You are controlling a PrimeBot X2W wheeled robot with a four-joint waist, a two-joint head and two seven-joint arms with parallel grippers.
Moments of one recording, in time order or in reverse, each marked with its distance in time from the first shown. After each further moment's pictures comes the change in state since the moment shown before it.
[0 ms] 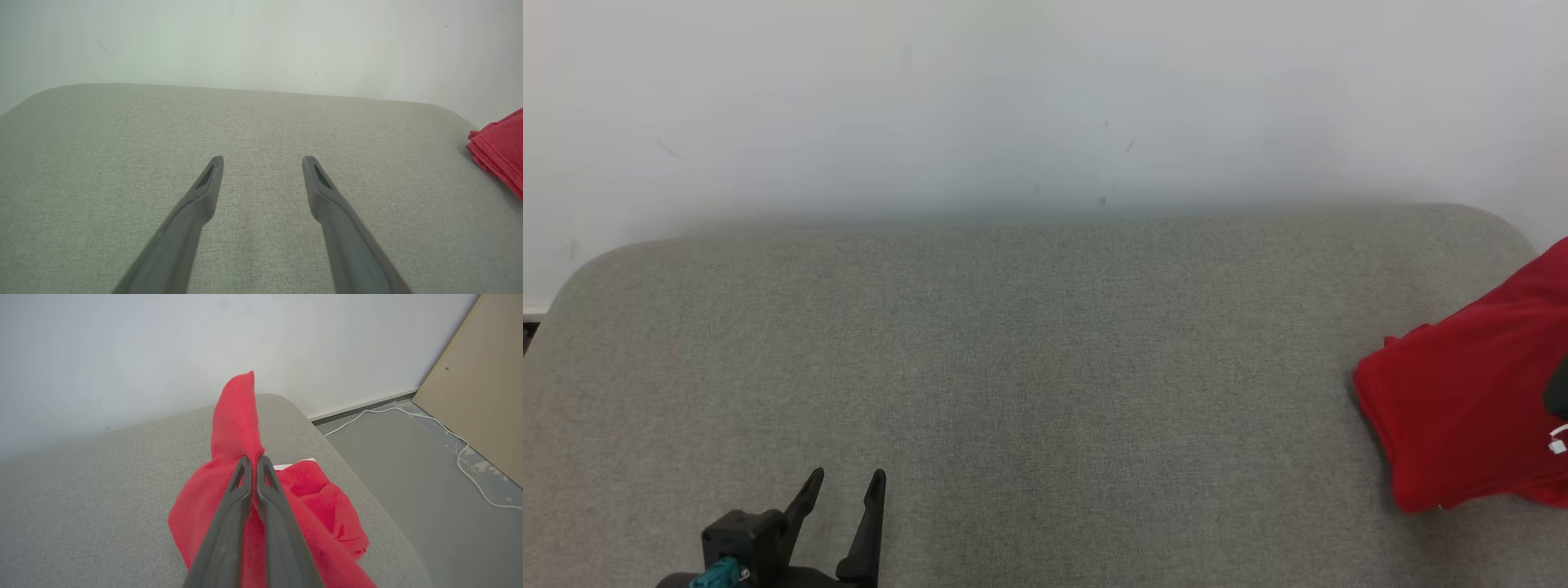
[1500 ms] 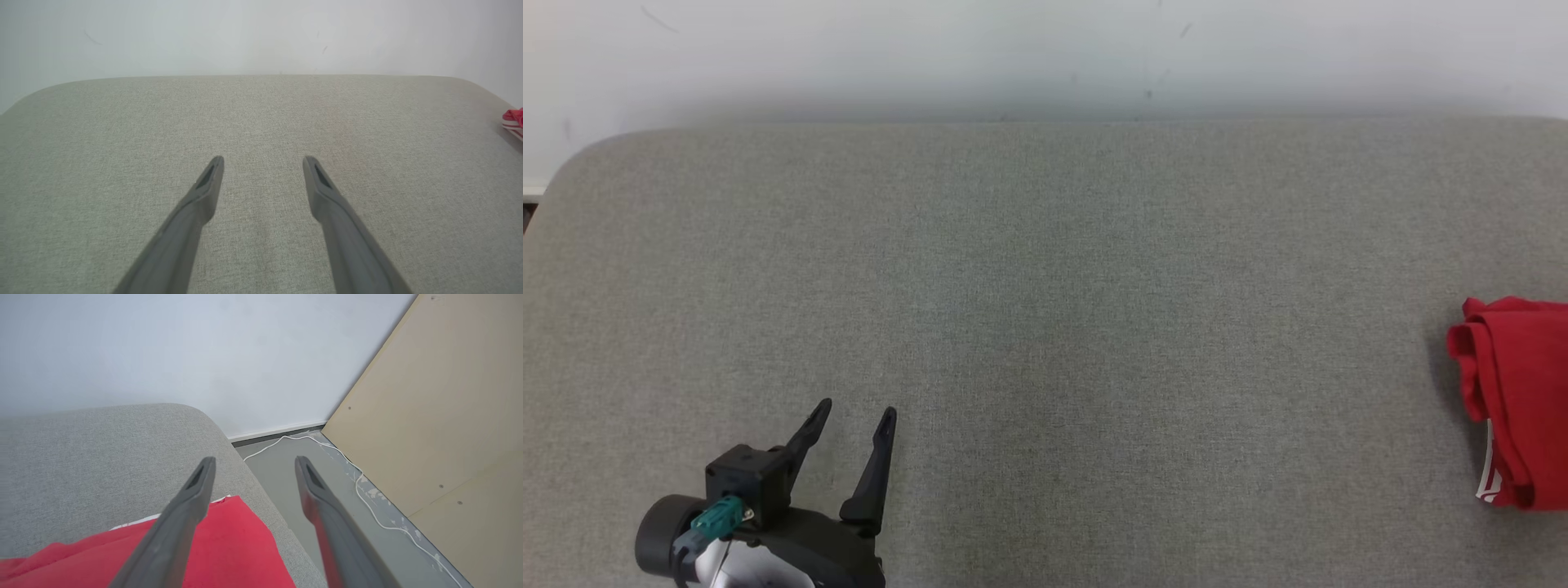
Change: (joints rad) left arm -0.107 0.042 -0.026 -0.076 0.043 -0.018 0.066; right arm -0.184 -0.064 -0.225 0.365 -0.392 0.000 -0.374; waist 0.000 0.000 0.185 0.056
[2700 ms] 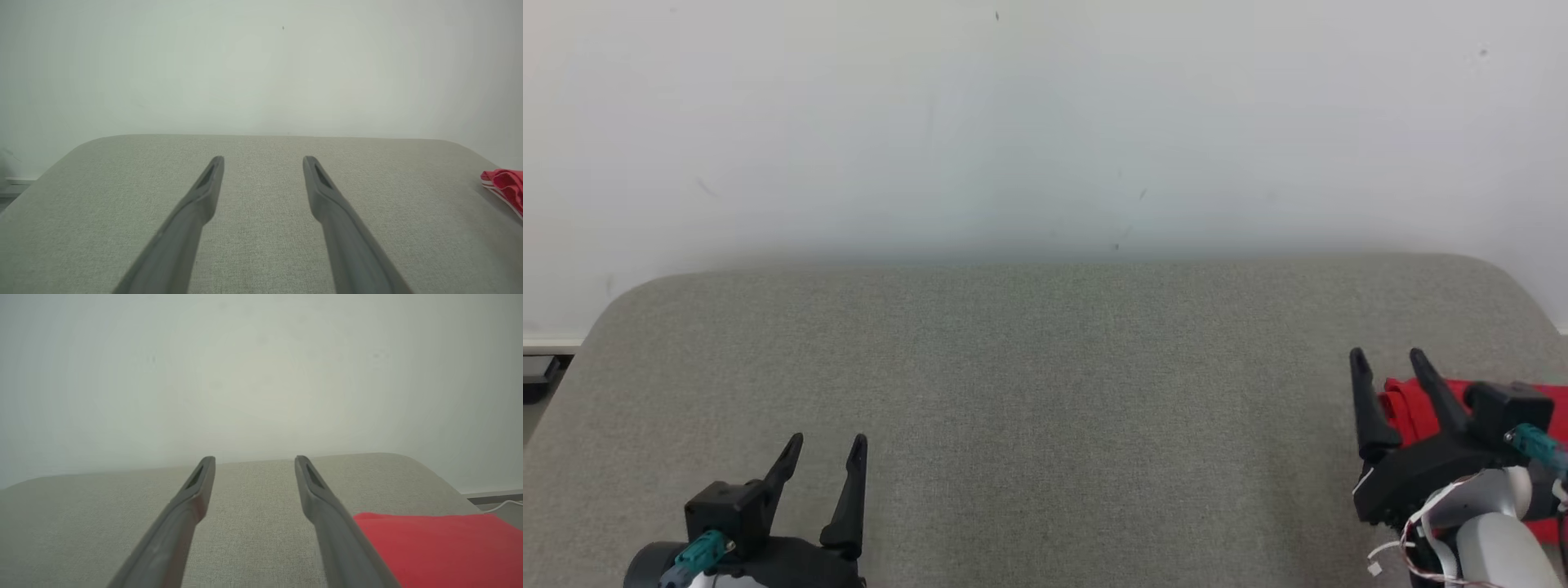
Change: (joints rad) left arm 0.048 -0.040 0.050 0.091 -0.004 0.020 -0.079; right arm 0.269 0.291 0.339 -0.177 0.347 0.248 -0.269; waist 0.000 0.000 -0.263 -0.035
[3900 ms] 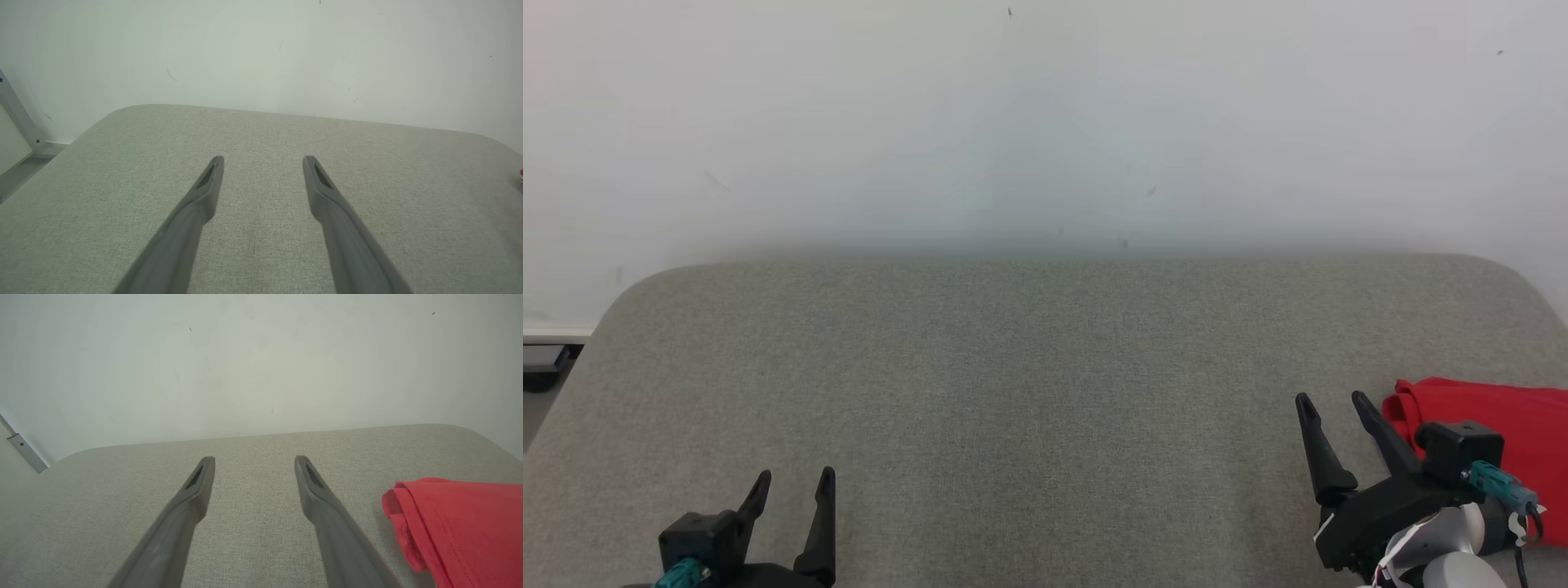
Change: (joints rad) left arm 0.060 0.000 0.063 0.031 -0.006 0.016 -0.002; right arm 0.108 0.012 0.137 -0.071 0.101 -0.001 0.028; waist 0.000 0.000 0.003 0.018
